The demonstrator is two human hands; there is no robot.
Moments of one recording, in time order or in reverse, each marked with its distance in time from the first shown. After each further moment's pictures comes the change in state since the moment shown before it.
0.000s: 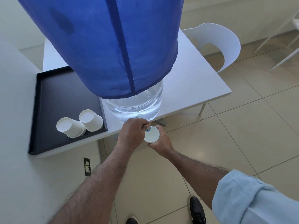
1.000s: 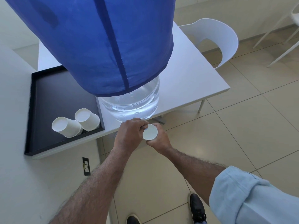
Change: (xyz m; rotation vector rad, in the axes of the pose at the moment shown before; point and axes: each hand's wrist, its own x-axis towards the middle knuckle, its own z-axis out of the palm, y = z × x) left_hand -0.011 0.002 0.003 0.061 0.053 0.115; right_hand 0.004 0.006 0.000 0.027 0.000 -0.010
